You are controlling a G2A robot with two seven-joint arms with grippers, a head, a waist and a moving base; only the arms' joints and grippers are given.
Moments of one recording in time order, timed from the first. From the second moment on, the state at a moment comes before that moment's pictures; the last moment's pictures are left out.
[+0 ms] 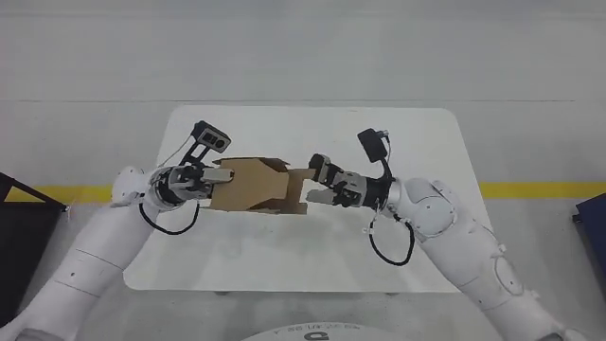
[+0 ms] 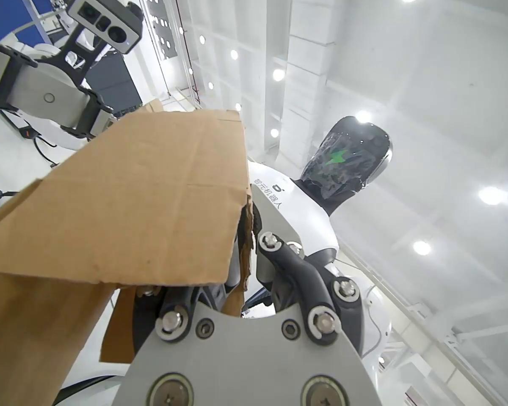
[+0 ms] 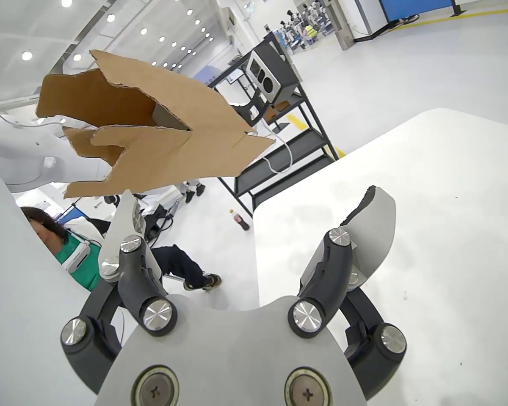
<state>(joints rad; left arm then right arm) 1.17 -0.96 -1.00 -1.41 -1.29 -0.30 -1.52 -1.42 -1.02 1.10 -1.74 -0.07 -0.76 0.54</state>
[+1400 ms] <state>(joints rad) 1.12 -1.08 -0.97 -1.32 -1.17 -0.28 -1.54 -1.46 -1.02 1.13 -1.78 -0.18 -0.73 0.43</state>
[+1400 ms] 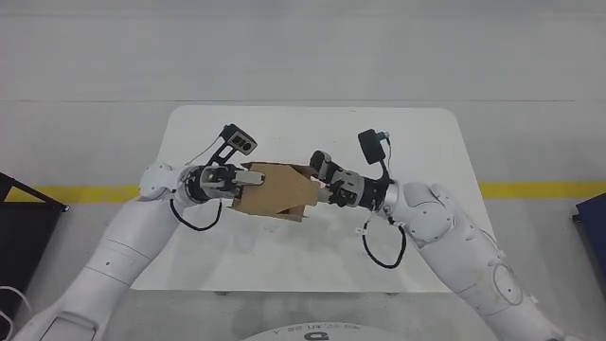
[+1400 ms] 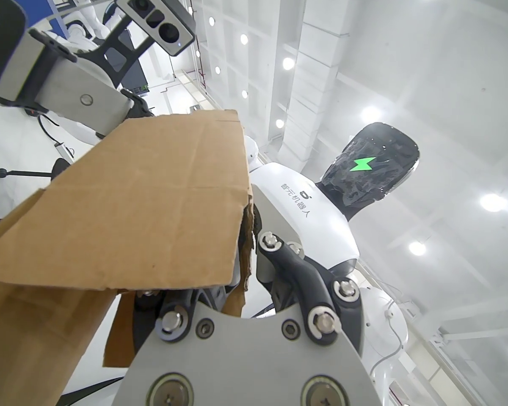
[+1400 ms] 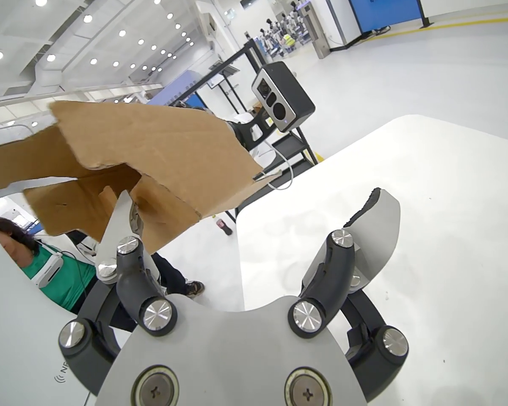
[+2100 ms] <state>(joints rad) 1.14 -1.11 -1.02 -1.31 -1.13 -0.28 -1.54 -1.54 -1.01 1.17 -1.85 -0.21 -0.80 0.45</state>
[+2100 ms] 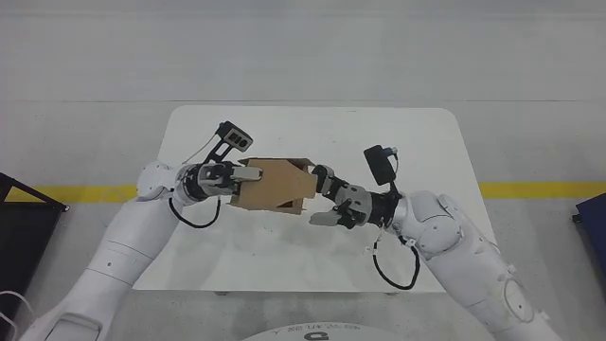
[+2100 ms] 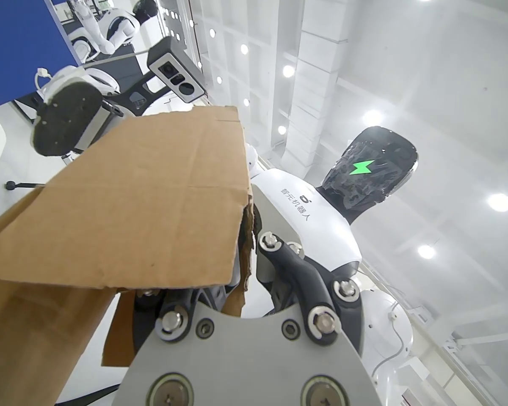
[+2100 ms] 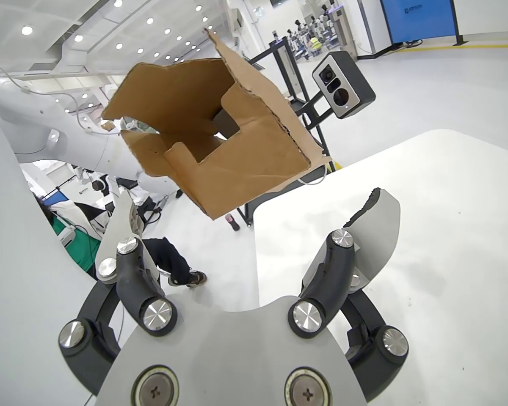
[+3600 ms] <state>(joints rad) 1.15 -1.15 -1.04 -1.31 -1.04 -0.28 -1.54 -1.53 -1.03 1.14 -1.85 -0.39 -0.69 0.29</state>
